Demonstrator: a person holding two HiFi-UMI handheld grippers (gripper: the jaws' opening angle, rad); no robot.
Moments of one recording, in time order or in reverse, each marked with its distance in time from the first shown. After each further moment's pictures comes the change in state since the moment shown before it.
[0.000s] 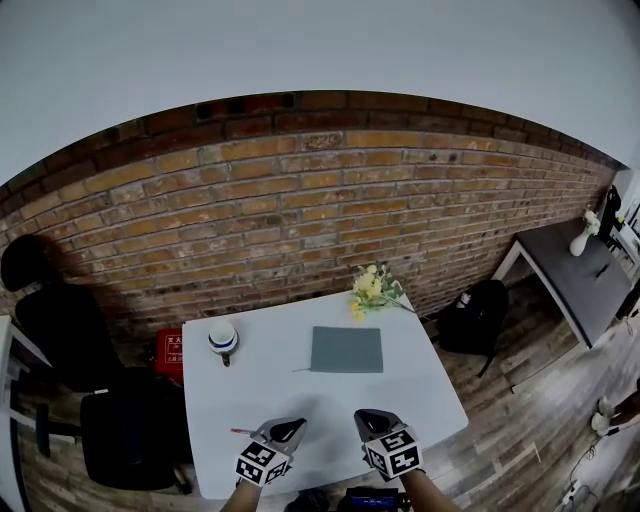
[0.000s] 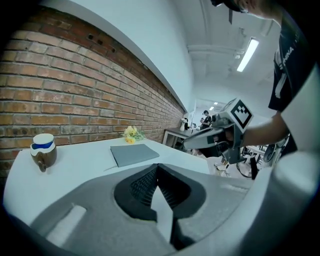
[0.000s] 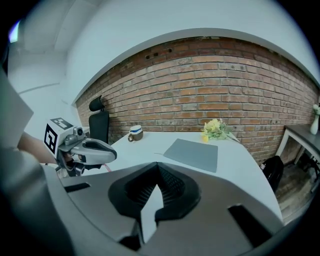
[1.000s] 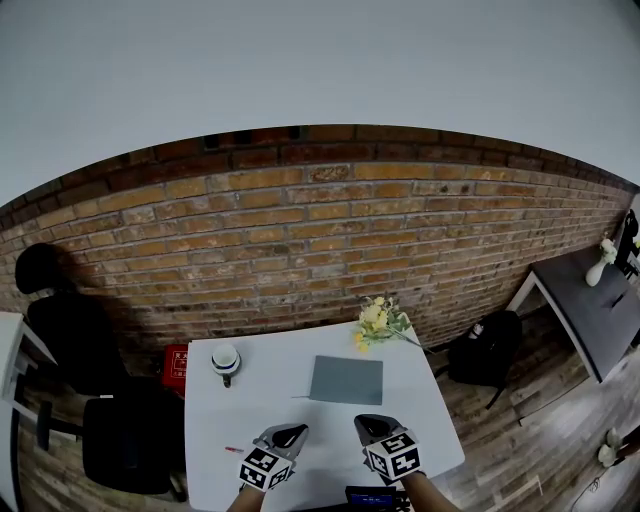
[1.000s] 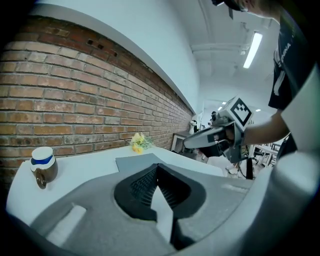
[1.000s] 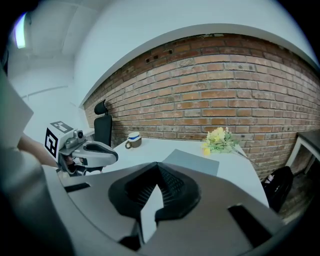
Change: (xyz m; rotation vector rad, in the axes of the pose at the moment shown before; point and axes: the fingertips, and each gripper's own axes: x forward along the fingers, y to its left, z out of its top) left arm 0.040 0.020 0.040 0.007 -0.038 0.106; right arm 0.022 -0.048 0.045 -0.042 -0.030 0.091
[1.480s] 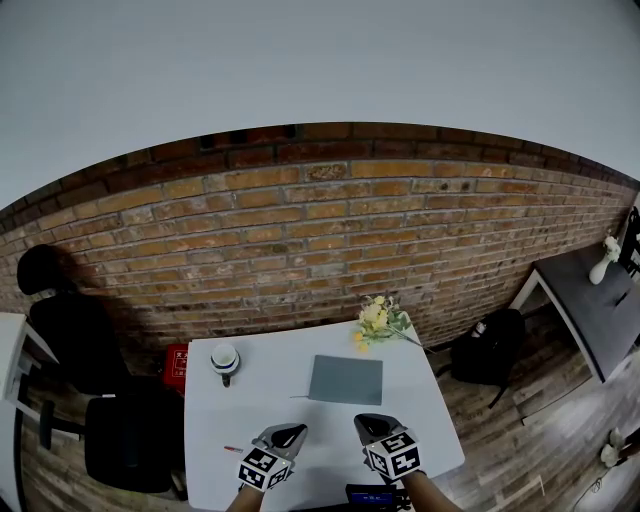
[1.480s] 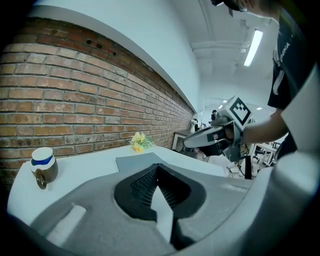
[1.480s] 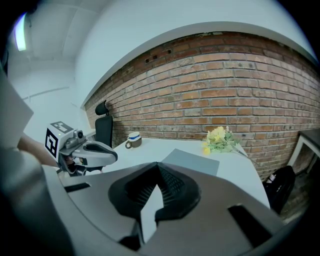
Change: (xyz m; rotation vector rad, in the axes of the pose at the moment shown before) left arm 0.003 0.000 0.000 0.006 0.008 0.013; right arm 0.003 -0.007 -0.002 0.003 0.000 0.019
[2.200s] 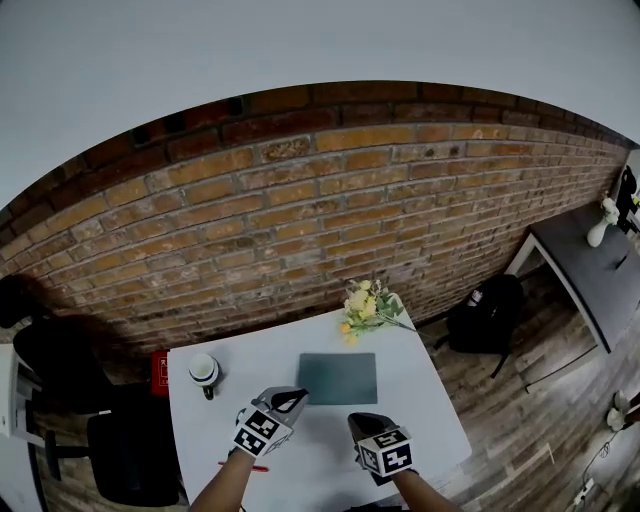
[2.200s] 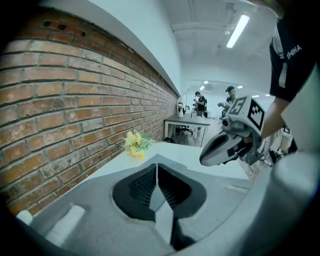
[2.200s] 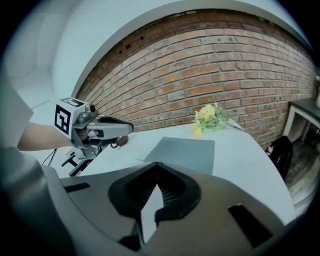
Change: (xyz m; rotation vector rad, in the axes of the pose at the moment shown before) left arm 0.102 0.056 0.044 0.244 0.152 -0.145; right arm 0.044 -0.040 -0.030 0.220 0.078 -0.064
